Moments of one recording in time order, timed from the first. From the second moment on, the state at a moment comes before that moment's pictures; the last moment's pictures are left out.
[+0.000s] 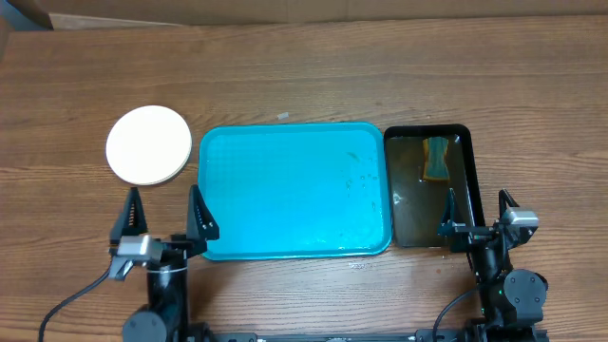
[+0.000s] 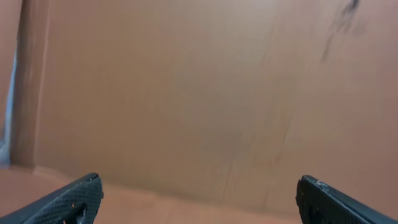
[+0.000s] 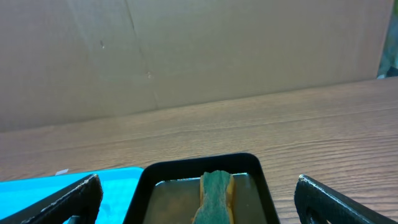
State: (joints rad) left arm 0.06 0.02 0.06 0.29 0.02 -0.26; right arm 0.04 0.01 0.02 -0.03 0.00 0.17
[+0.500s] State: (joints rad) left arm 0.06 0.01 0.02 -0.10 -0.03 -0.24; right arm 0.04 0.01 0.02 -0.03 0.00 0.17
